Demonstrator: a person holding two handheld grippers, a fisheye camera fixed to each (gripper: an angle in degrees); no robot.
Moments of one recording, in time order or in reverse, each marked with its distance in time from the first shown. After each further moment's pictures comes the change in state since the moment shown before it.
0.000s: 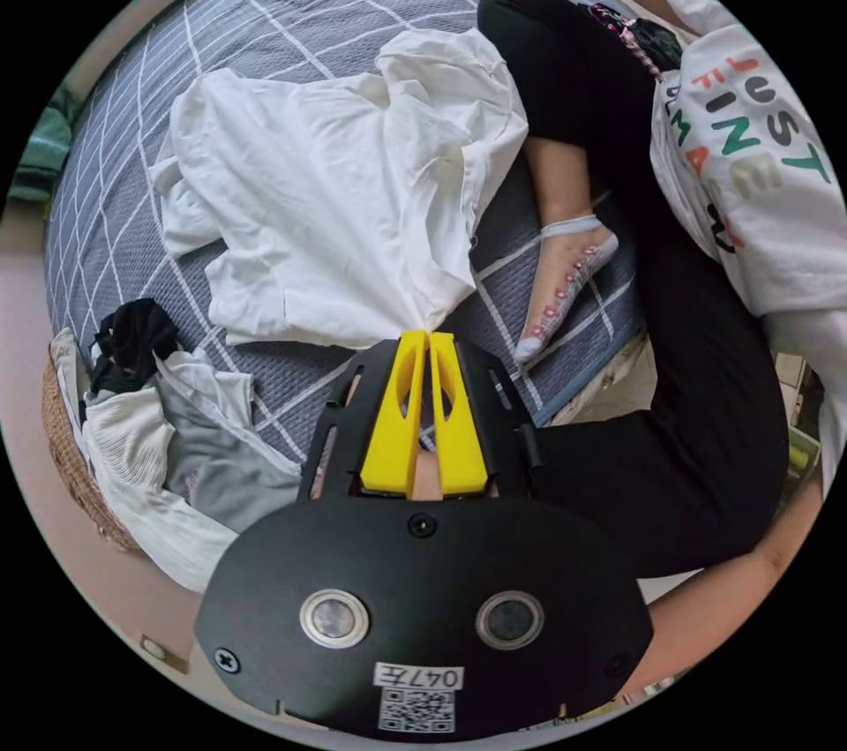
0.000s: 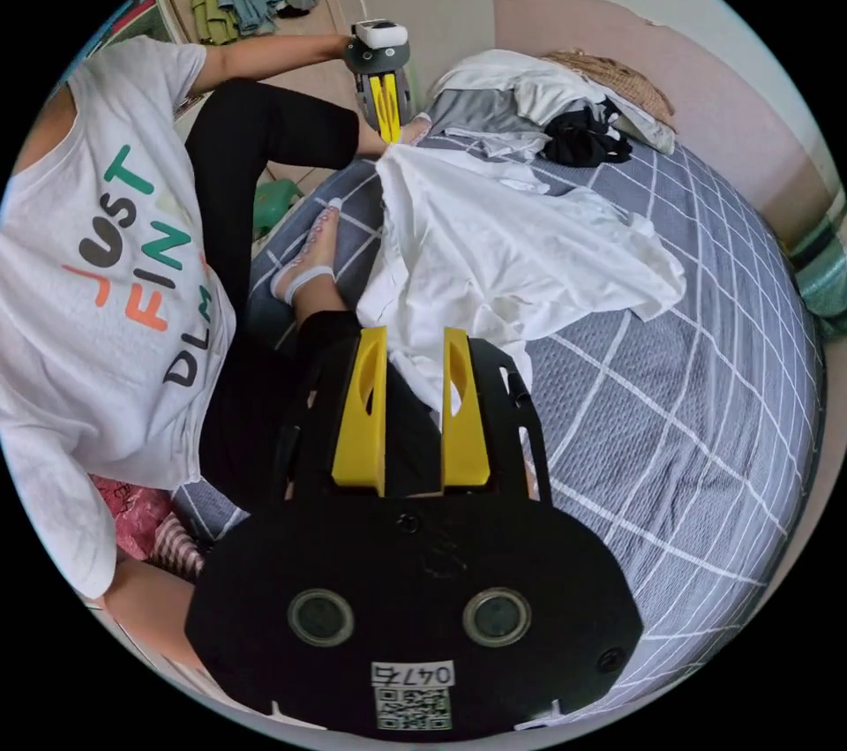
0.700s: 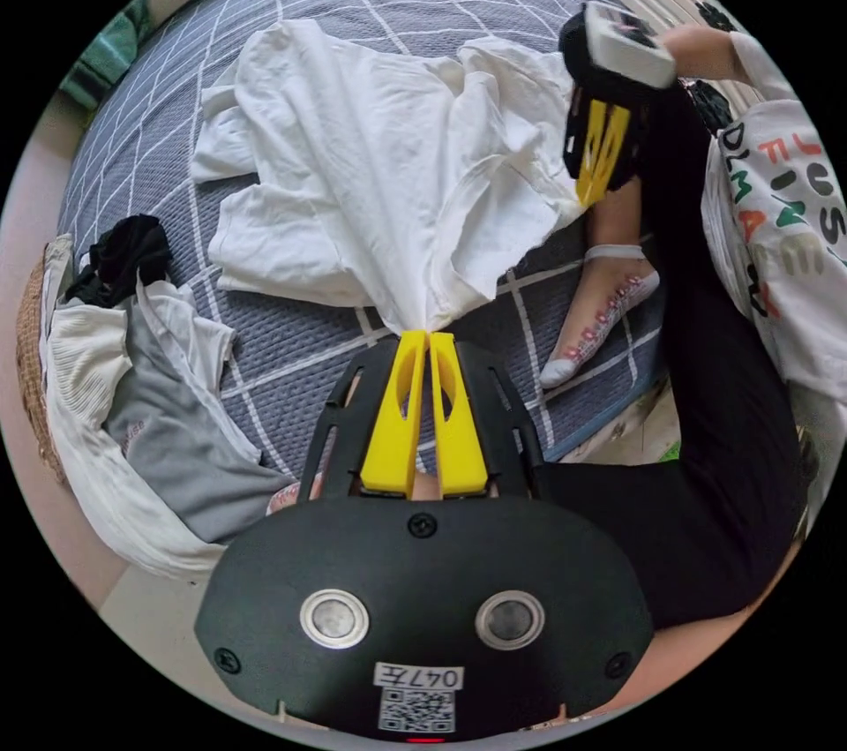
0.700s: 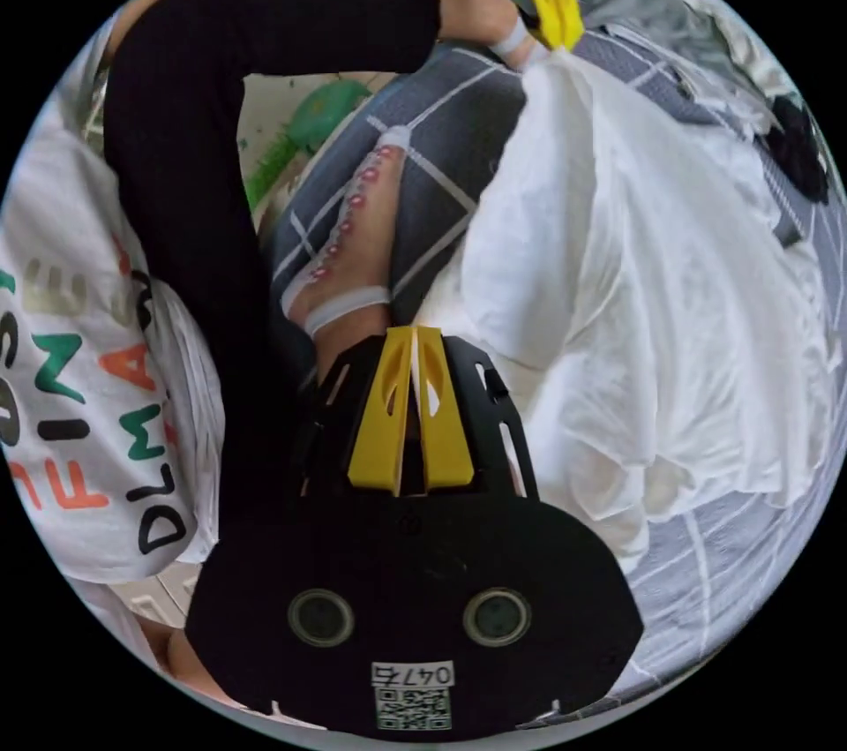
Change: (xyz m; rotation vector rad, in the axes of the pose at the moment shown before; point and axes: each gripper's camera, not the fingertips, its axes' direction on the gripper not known) left arm -0.022 0.056 0.067 0.108 0.016 -0.224; right arm -0.070 -0.203 0.220 -0.375 -0.308 -0.164
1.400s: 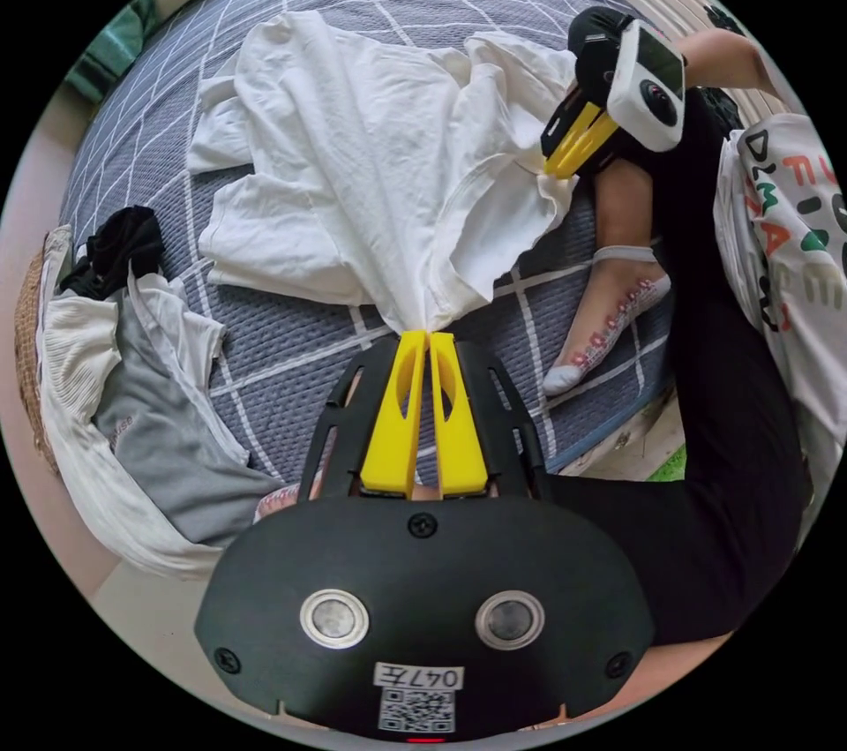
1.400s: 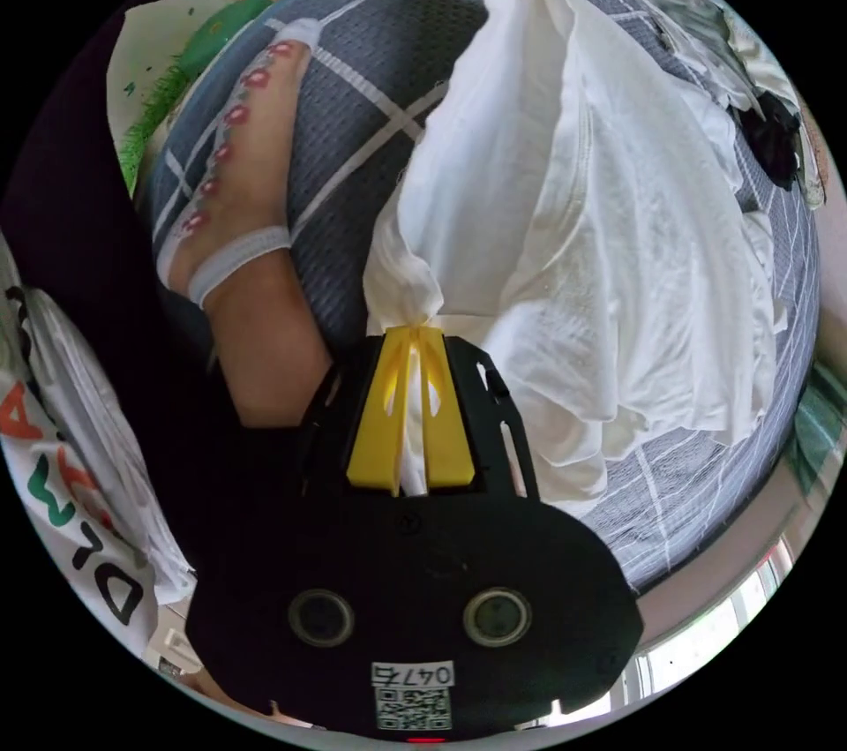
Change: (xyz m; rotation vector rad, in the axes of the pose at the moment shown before) left arm 0.001 0.044 0.047 0.009 0.000 -0.025; right arm -0.029 -0.026 0.036 -0.289 0.329 0.093
